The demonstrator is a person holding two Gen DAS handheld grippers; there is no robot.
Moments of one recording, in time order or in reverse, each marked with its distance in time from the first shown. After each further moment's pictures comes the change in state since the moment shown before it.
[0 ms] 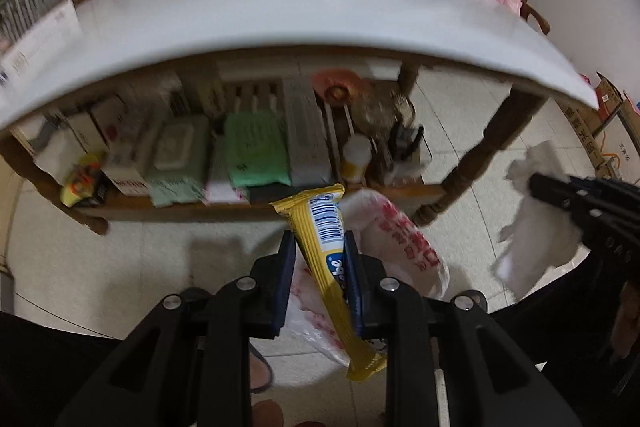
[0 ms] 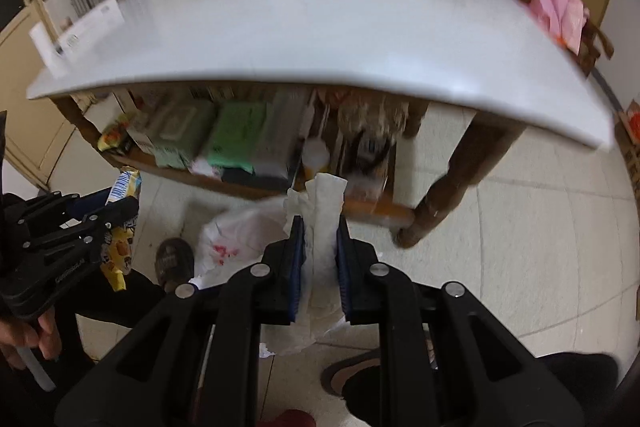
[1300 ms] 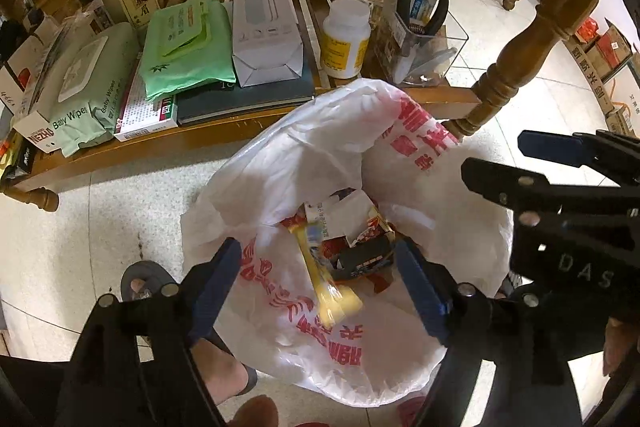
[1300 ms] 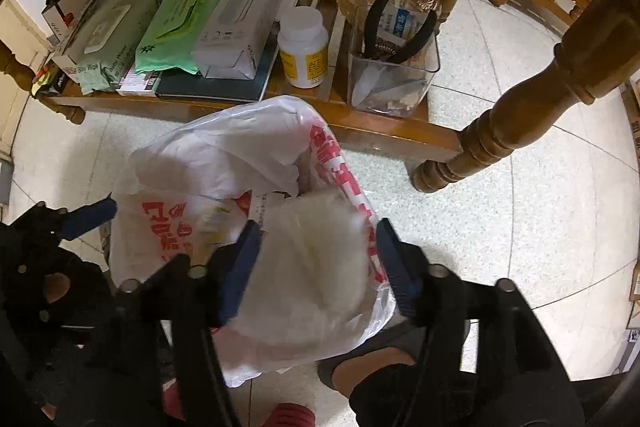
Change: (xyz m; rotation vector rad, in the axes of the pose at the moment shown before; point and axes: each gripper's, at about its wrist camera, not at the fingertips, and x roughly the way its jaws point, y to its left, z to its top) left arm 0.163 -0.017 -0.048 0.065 0.213 -0.020; right arm 0.174 0.004 -0.038 0.001 0.254 -0.077
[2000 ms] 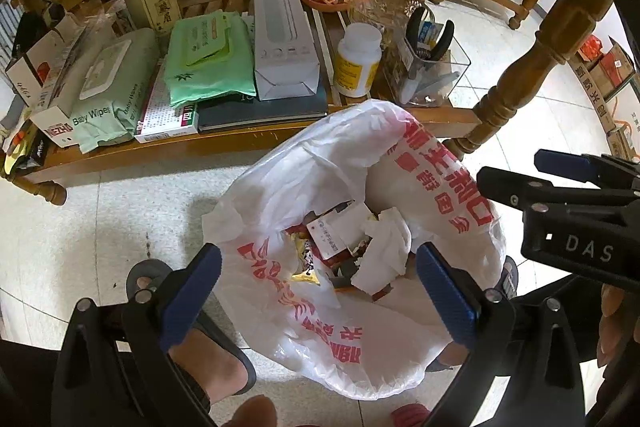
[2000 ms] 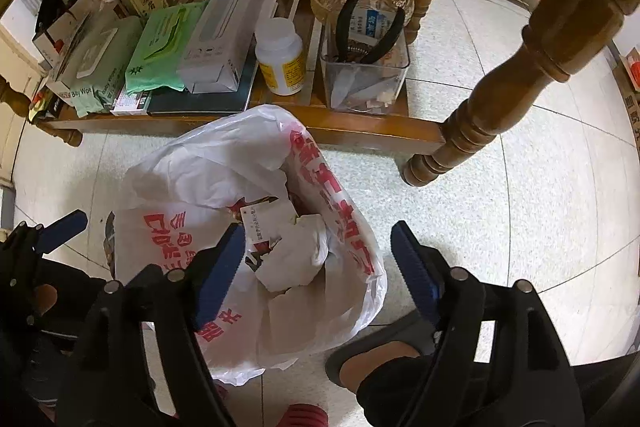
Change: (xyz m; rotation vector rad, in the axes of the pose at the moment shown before) left arm -0.024 0.009 -0.002 -0.045 -0.055 0.010; right arm -0.012 -0.017 -0.004 0.089 -0.019 0.012
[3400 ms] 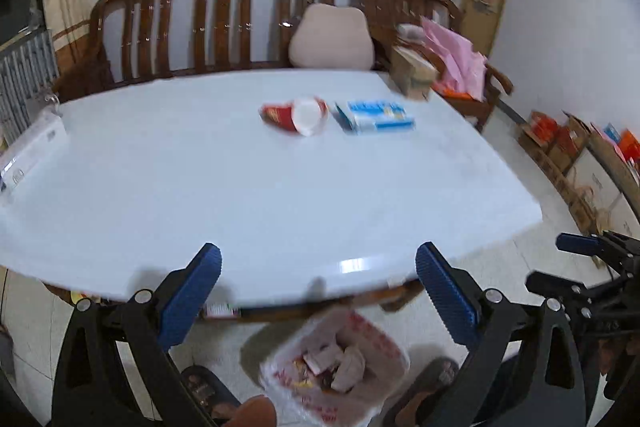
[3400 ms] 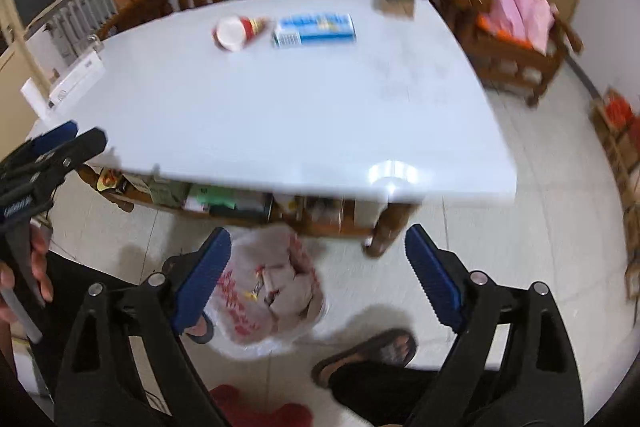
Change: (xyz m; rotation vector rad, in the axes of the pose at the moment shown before) left arm -0.271 -0.001 0.145 0.025 -0.428 -0.056; right arm -0.271 -0.053 0.047 -0.033 -0.291 0.047
